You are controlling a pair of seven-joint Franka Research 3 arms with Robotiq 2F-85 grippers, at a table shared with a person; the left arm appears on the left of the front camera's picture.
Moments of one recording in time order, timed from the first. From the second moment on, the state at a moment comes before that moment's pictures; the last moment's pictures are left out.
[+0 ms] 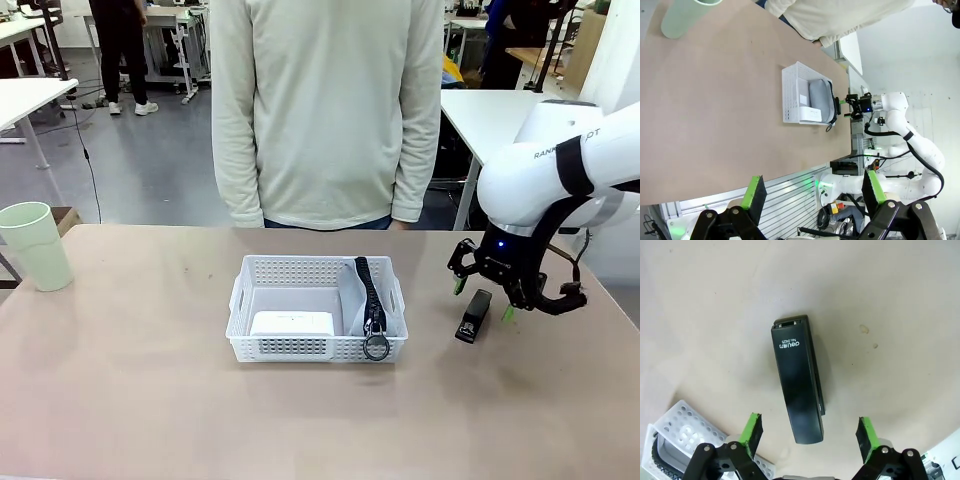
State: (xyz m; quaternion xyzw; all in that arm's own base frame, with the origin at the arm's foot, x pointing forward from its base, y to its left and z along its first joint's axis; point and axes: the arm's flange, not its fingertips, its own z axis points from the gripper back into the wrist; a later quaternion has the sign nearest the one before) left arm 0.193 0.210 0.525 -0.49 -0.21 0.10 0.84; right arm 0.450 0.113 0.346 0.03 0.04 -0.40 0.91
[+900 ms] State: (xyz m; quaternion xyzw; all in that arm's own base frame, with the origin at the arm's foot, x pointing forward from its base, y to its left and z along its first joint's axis) left arm 0.193 0.210 0.525 -0.49 -0.21 0.10 0.84; right arm 0.466 0.125 0.292 0.01 0.05 -0.39 0.92
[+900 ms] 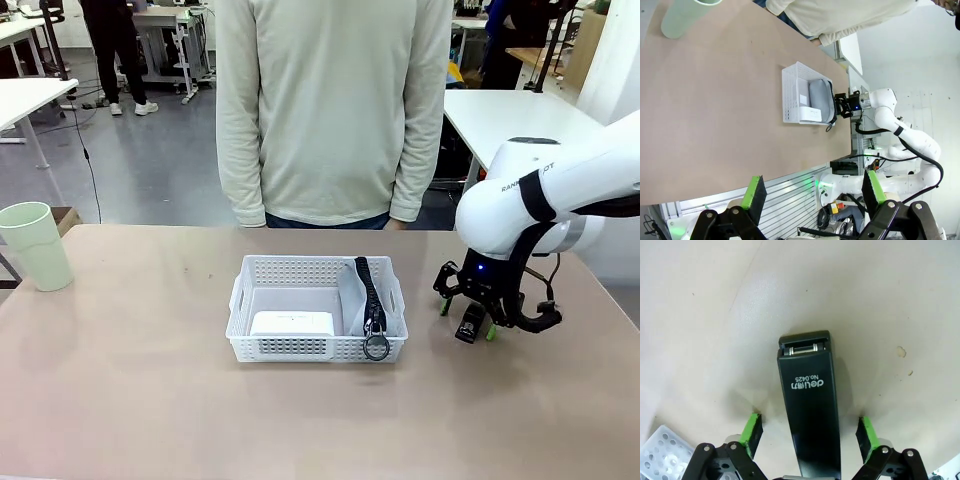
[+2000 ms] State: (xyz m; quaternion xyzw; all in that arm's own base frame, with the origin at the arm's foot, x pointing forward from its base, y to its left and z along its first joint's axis) left arm 0.193 0.210 0.525 -0.49 -0.21 0.10 0.84; right arm 0.472 0.132 0.303 -0.01 0.04 -0.39 0.92
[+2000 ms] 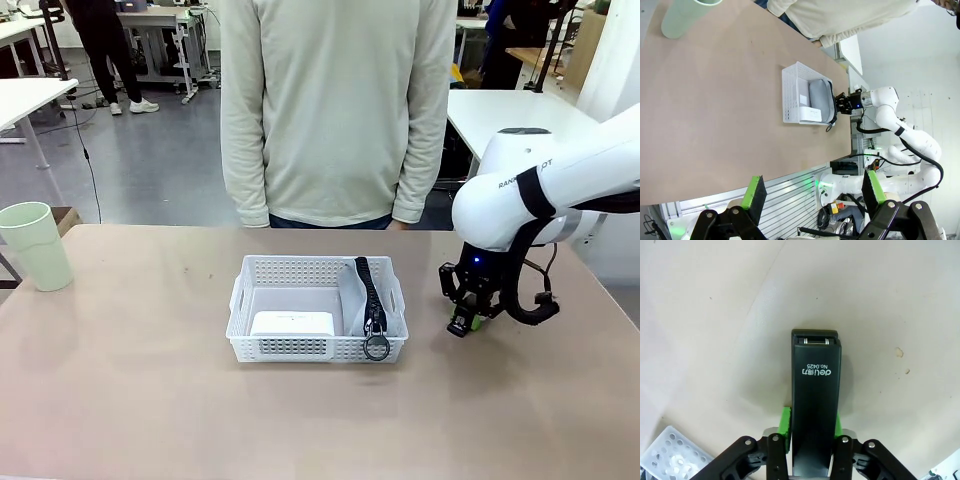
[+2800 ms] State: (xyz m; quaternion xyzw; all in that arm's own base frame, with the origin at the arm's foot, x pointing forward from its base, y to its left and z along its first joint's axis) left arm 0.192 0.210 0.525 -0.49 -0.21 0.10 0.84; right arm 0.425 0.133 0.424 -0.05 0.01 -0.15 0.99
